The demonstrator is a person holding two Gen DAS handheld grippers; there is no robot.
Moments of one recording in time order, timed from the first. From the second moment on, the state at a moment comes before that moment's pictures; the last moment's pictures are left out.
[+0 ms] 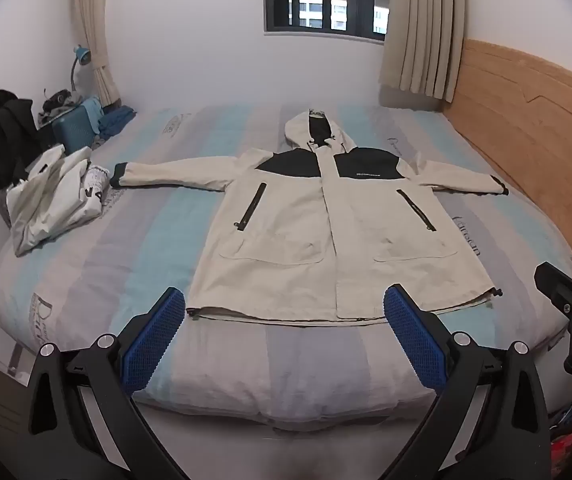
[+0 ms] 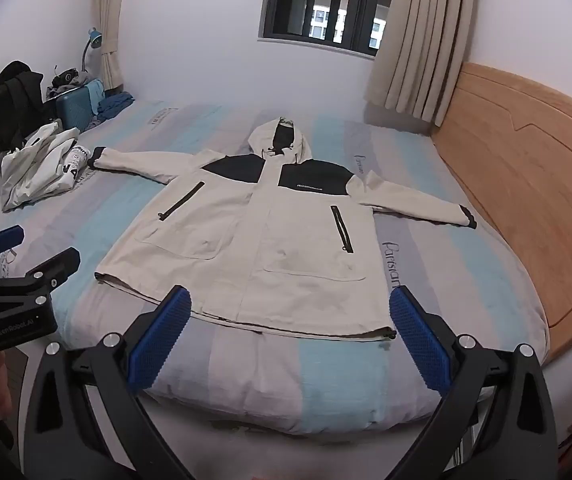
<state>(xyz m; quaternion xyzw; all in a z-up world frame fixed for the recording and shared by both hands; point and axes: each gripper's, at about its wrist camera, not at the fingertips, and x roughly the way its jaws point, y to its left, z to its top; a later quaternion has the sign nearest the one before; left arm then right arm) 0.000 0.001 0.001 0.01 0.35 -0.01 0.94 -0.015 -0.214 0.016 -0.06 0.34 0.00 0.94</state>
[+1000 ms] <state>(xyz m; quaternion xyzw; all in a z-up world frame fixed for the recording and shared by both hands) 0.000 0.008 0.003 0.01 0.34 -0.02 0.94 -0.016 -0.223 0.015 -0.04 0.34 0.00 0.94</state>
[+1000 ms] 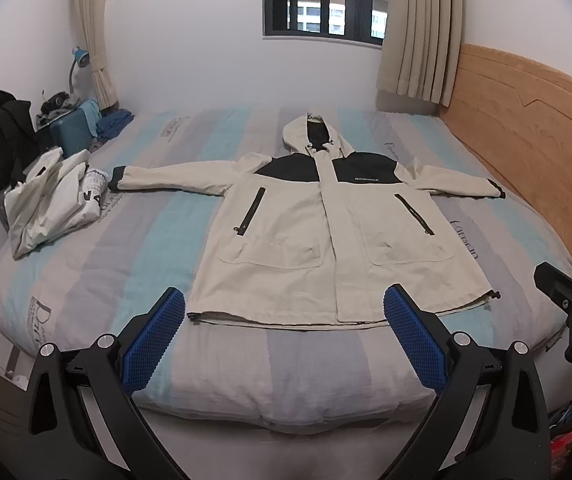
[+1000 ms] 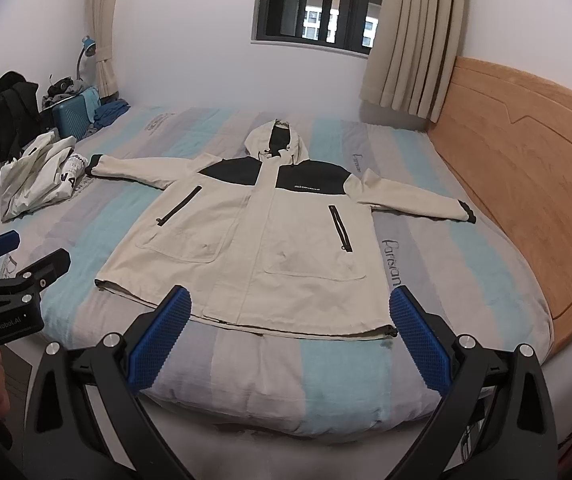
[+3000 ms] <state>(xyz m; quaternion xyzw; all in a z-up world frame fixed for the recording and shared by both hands) 0.001 -0.003 0.000 0.02 0.35 -0.03 0.94 -0.003 -0.237 0.002 -0.02 0.35 0.00 0.94</state>
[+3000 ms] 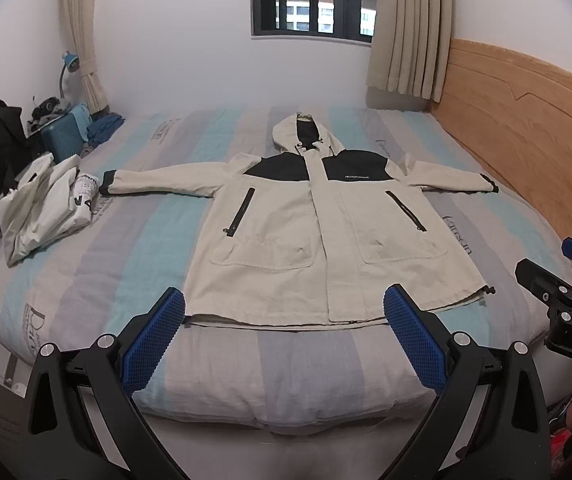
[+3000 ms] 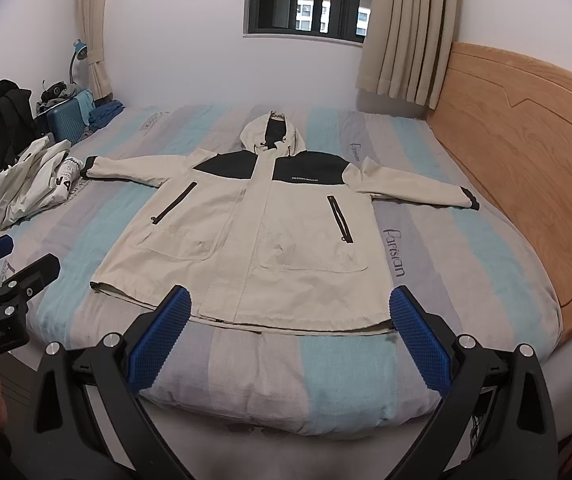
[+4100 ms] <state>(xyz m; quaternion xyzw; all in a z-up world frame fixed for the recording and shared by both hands) 0.175 0.012 0.001 0.07 0.37 -0.07 0.93 0.155 -0.257 0.001 0.03 0.37 -0.01 0.93</state>
